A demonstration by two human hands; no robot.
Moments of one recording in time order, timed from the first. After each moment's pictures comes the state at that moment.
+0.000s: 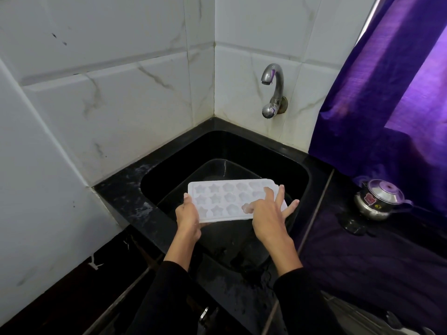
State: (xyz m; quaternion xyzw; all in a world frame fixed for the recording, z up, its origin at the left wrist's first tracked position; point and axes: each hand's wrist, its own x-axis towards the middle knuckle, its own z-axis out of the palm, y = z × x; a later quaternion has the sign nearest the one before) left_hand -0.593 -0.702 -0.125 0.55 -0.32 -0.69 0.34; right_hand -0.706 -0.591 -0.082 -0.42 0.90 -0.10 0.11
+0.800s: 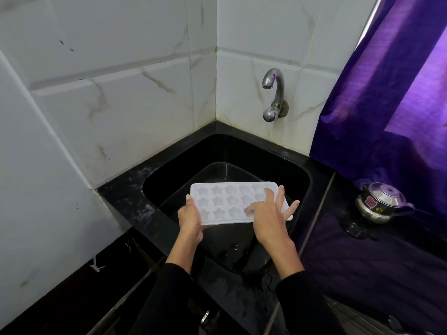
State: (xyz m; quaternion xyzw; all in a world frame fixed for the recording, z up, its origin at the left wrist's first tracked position) left_hand -0.593 -0.701 -0.125 0.55 -0.32 -0.69 0.35; right_hand -0.703 -0.586 -0.074 -0.43 0.89 -0.10 0.09
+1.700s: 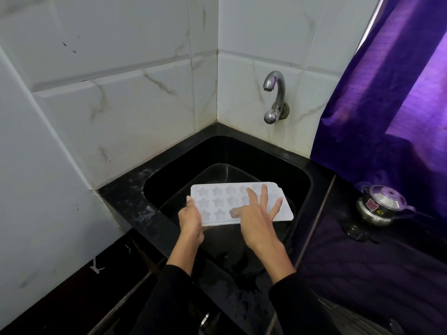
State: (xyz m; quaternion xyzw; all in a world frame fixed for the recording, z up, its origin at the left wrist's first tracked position) left_hand -0.594 -0.698 -0.122 0.55 -0.32 -0.68 0.35; right_hand -0.686 -0.595 -0.078 -0.52 0.85 -0.10 0.08
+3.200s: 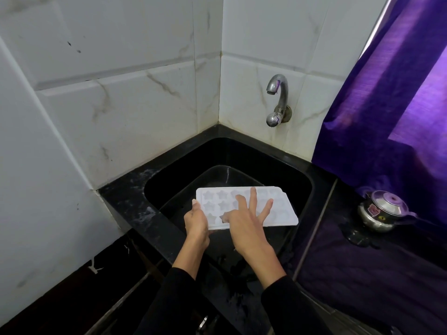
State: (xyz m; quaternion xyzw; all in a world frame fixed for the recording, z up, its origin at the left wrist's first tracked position) left_hand -0.602 -0.690 -0.118 0.55 -0.33 -0.68 0.36; right_hand -0.664 -0.600 -0.065 -0.55 0.83 -0.06 0.07
